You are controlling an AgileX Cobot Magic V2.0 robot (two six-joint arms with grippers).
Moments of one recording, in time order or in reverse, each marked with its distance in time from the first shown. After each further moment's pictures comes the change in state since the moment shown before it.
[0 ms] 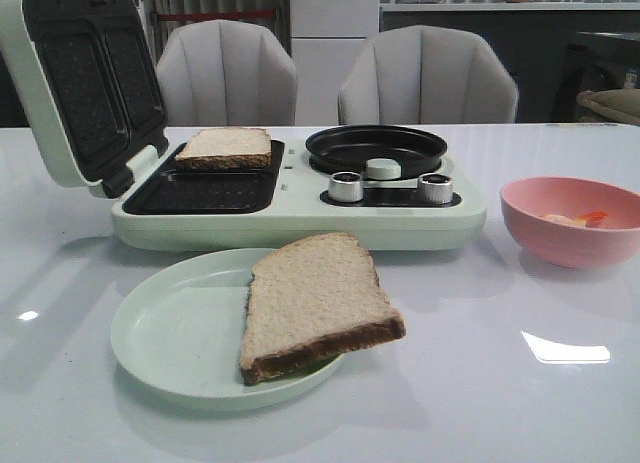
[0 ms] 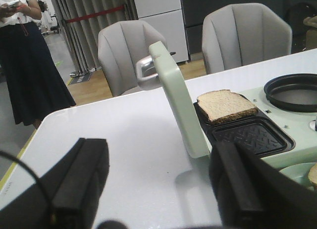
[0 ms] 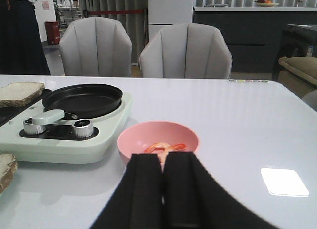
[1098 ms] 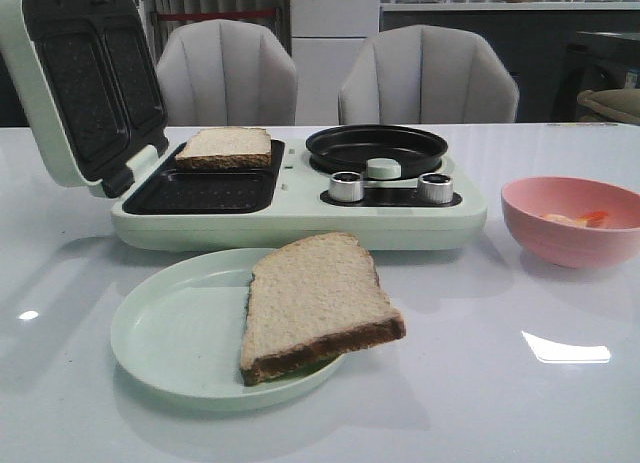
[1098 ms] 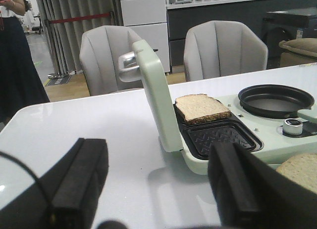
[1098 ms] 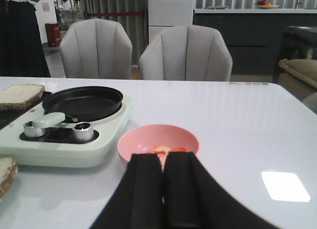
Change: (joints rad) left arm -0.027 -0.143 0.080 -0.093 0.030 0.000; right arm 0.000 0.000 0.000 0.000 -0.020 0.000
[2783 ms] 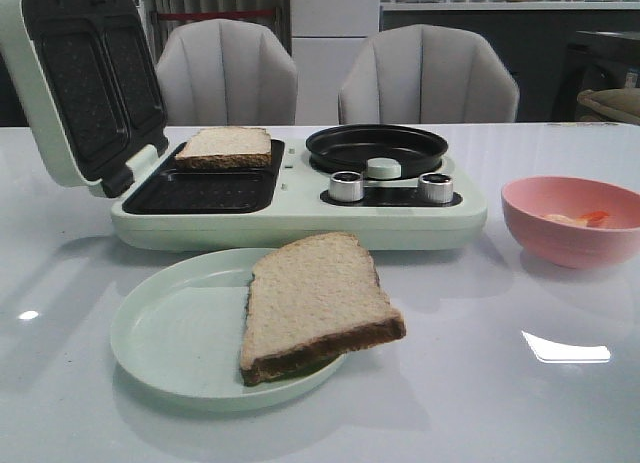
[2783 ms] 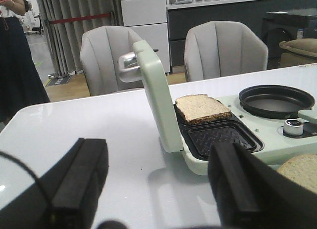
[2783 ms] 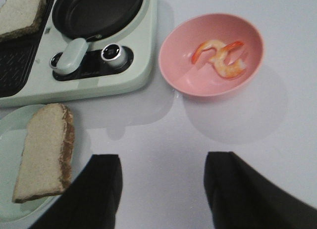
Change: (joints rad) left arm 0.000 0.000 0.000 0.000 -0.002 0.000; right arm 0.000 0.830 -0.637 0.375 0.503 -0.065
